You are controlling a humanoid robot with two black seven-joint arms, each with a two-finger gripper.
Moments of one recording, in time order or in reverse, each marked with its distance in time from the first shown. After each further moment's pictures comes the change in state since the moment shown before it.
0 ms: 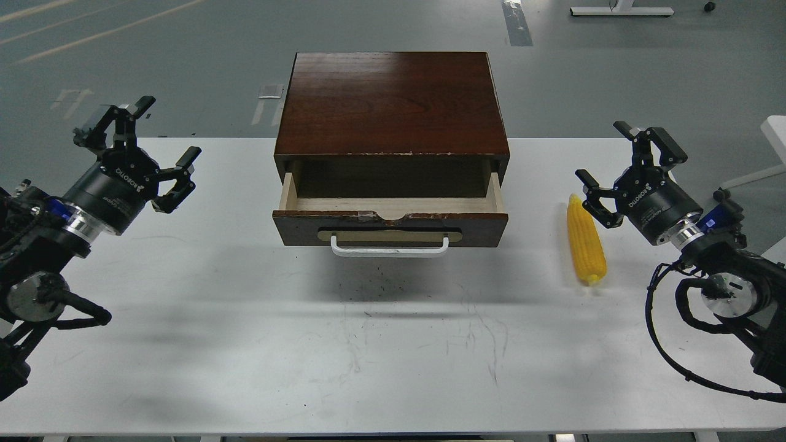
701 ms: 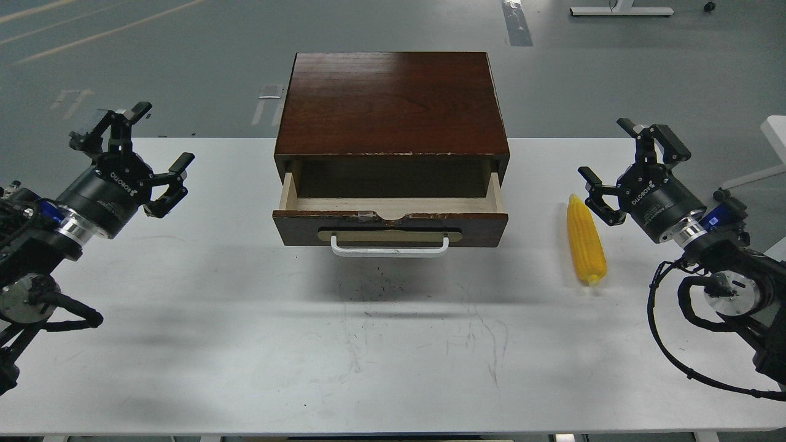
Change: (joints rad) left arm -0.007 0.025 0.018 0.019 0.022 0.000 0.005; right arm 0.004 -0.008 0.002 0.001 0.000 0.000 0.000
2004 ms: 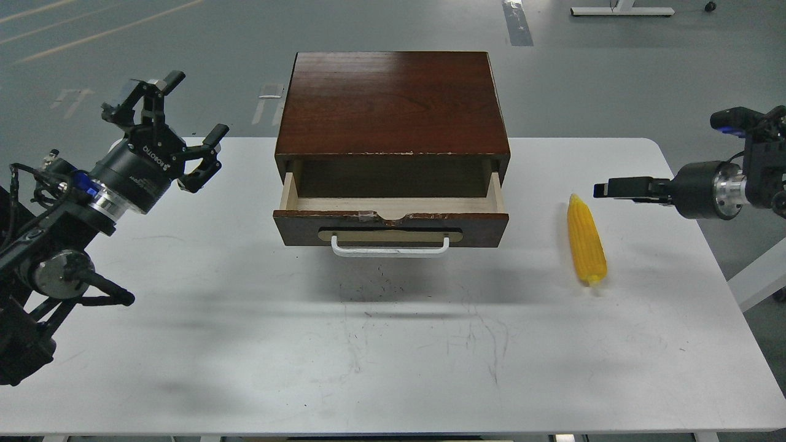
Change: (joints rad) left arm -0.083 -0.080 0.001 -0.026 0.044 0.000 -0.006; right arm 0.575 -0.103 -0.857 -0.102 -1.002 -0.098 0.000
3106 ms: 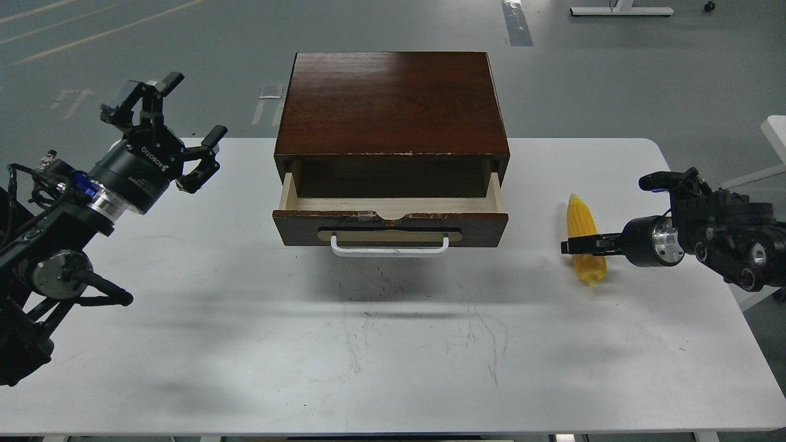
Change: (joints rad) left arm 0.002 0.009 0.000 0.001 0.000 0.000 0.000; right arm -0.148 0.207 -0.038 -0.193 0.016 -0.014 0.000
